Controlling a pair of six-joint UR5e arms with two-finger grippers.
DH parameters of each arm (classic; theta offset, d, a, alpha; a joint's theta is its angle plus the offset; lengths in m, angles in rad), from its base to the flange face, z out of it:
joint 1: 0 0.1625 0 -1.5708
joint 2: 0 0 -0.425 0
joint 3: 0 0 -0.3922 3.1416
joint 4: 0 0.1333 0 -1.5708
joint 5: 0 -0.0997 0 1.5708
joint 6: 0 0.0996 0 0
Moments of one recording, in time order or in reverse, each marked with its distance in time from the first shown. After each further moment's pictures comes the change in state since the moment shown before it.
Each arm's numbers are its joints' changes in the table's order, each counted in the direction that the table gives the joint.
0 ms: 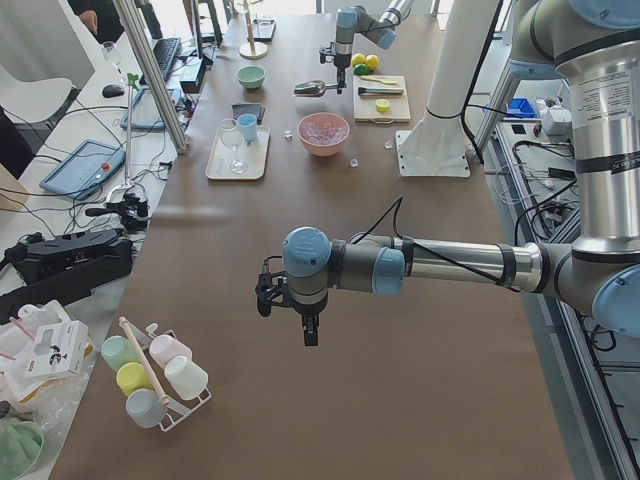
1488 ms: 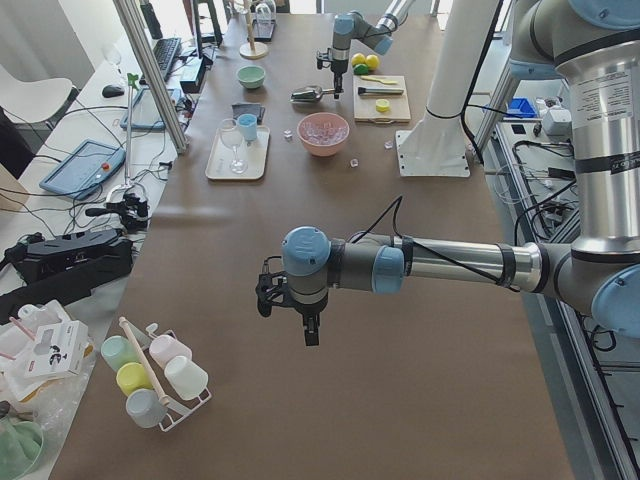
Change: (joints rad) left arm 0.001 0.002 0.004 0.020 0.000 0.000; right arm -0.002 -0.047 0.062 0.013 0.006 -0.007
